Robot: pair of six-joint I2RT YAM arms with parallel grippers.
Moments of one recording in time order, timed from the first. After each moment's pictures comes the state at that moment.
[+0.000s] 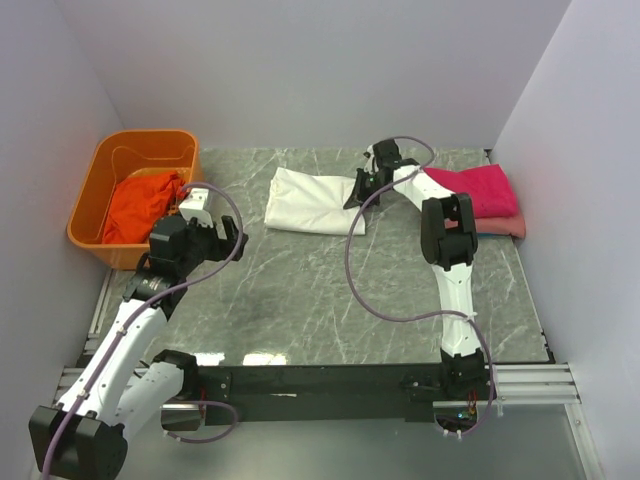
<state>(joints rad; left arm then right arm) -0.22 0.84 0.68 -0.21 0.15 -0.20 0.24 2.40 1.94 -0.58 -0.47 0.43</state>
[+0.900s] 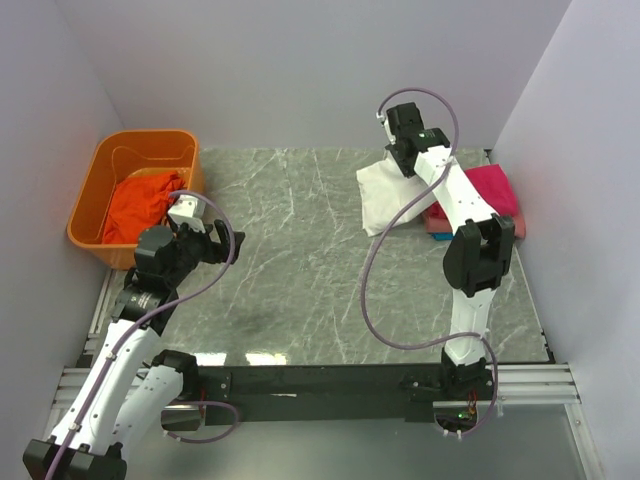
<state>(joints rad) -0.22 0.70 0.68 -0.21 0.18 -0.17 0.27 2.02 1.98 -0.88 0.43 -0.30</state>
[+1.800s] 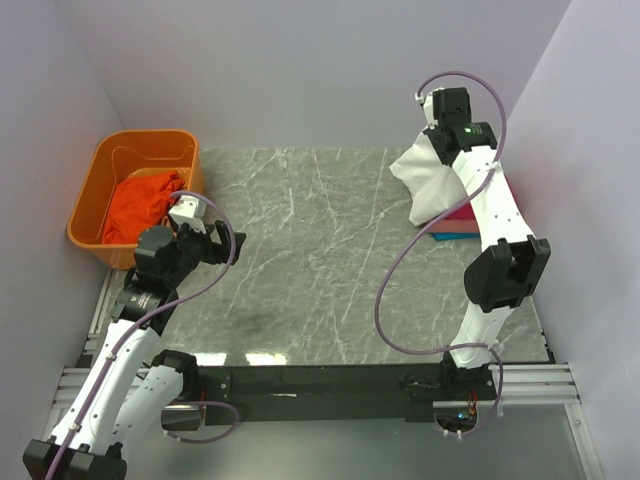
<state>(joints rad) -0.22 0.70 0.68 -0.21 0.20 -0.17 0.14 1.84 1.97 -0.89 0.45 -0.43</state>
